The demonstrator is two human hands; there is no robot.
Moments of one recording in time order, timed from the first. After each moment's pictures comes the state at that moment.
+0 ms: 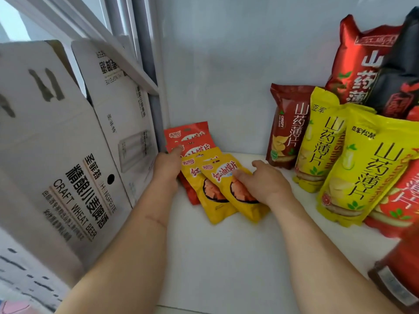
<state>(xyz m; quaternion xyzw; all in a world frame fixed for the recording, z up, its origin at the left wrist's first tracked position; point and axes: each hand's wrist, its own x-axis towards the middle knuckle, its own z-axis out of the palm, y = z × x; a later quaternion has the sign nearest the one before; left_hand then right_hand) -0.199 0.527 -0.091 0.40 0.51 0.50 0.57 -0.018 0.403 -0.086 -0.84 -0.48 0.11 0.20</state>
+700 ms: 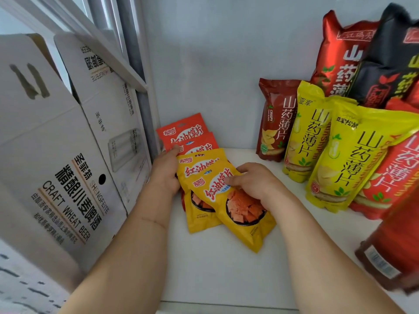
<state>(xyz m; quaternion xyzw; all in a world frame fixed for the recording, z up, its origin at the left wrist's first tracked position) -0.189 0.514 -0.094 0.34 0.45 0.46 0.69 -0.035 0.382 -0.075 -0.78 -0.41 0.31 0.35</state>
